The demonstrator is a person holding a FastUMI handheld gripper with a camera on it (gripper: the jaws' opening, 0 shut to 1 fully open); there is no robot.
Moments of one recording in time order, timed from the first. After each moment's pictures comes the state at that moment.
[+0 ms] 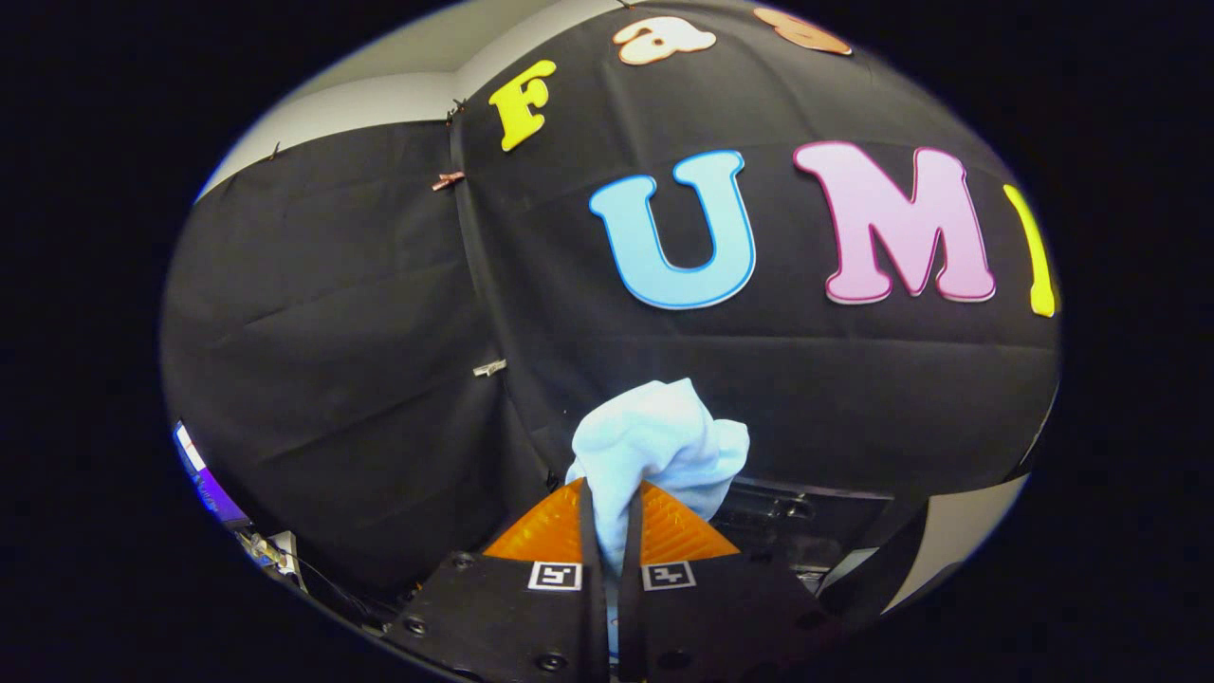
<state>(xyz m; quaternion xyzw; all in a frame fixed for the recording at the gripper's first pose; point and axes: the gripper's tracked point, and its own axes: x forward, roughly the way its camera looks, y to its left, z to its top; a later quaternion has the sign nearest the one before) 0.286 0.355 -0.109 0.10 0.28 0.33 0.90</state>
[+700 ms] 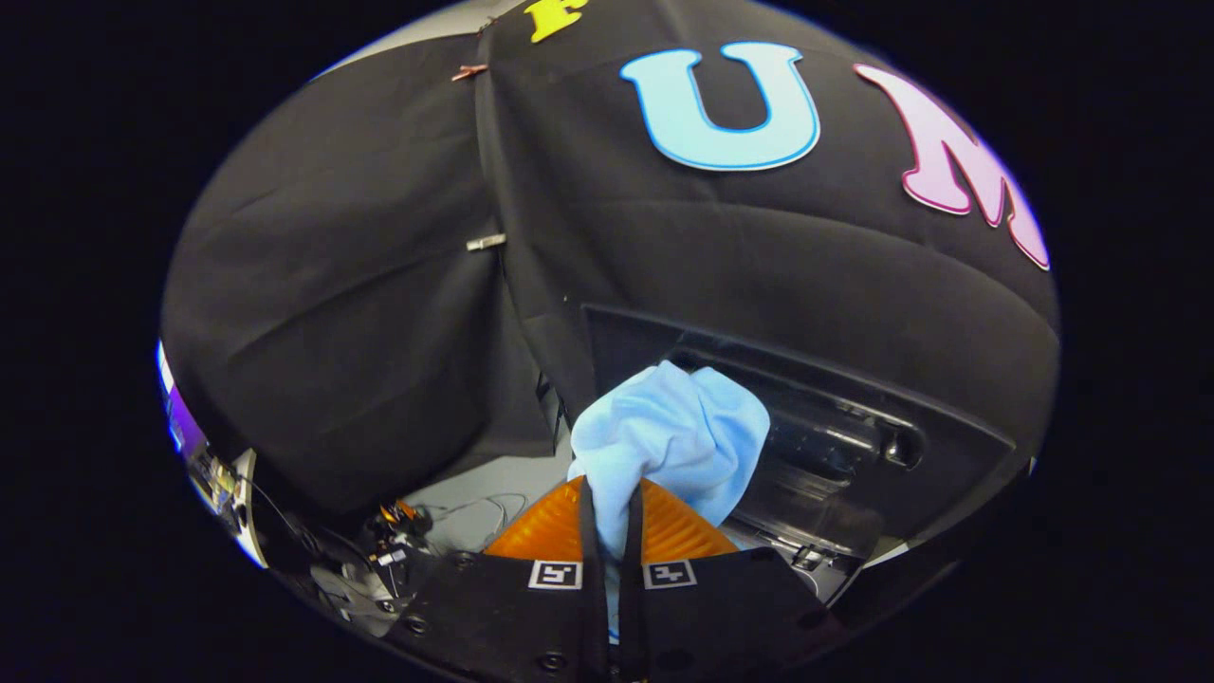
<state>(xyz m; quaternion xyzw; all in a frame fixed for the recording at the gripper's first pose) 0.267 0.386 -0.279 -0.04 0.39 0.37 0.84</state>
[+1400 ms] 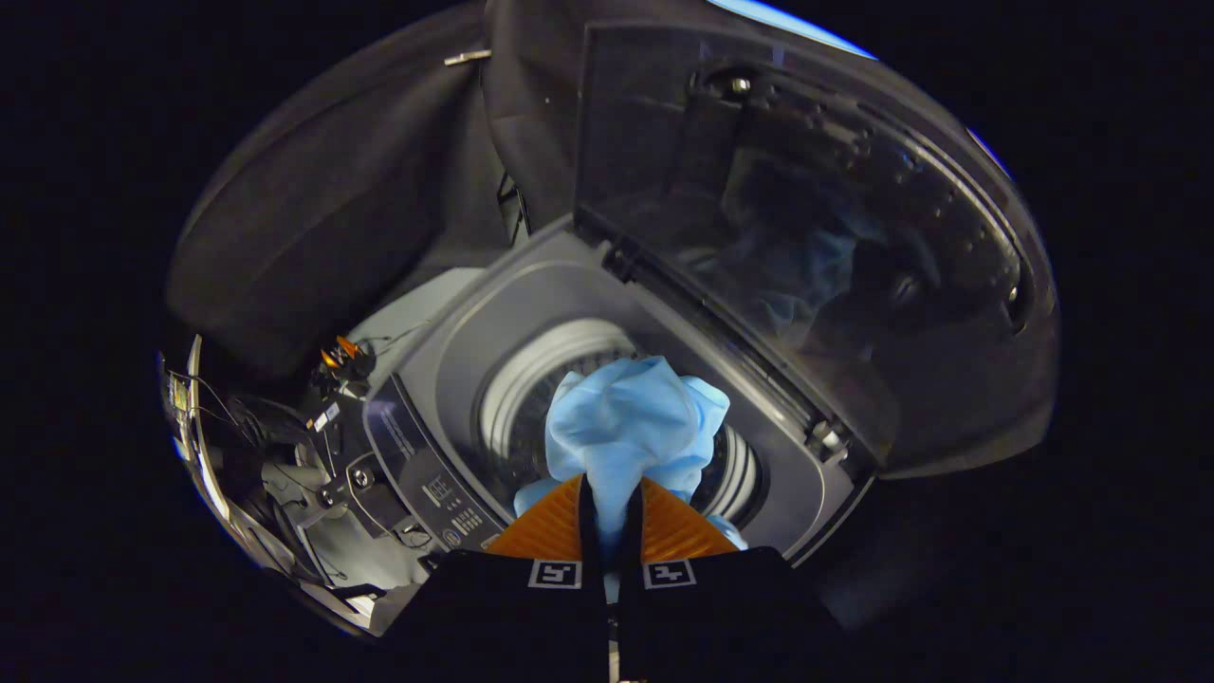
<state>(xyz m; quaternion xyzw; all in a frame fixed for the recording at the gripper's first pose) 0.193 0.308 -0.408 -0.22 0.60 0.29 0.72</state>
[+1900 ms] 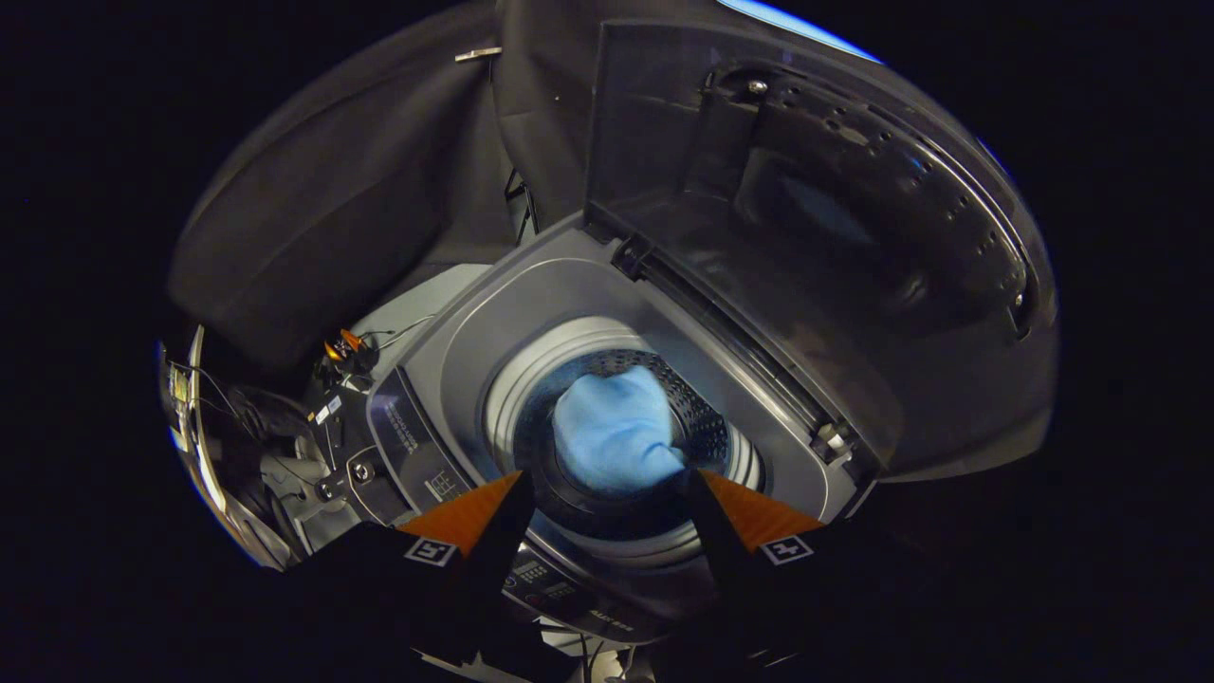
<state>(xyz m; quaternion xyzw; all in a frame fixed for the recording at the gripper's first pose) 0.199 0.323 -0.394 -0.21 0.57 0.32 0.73</state>
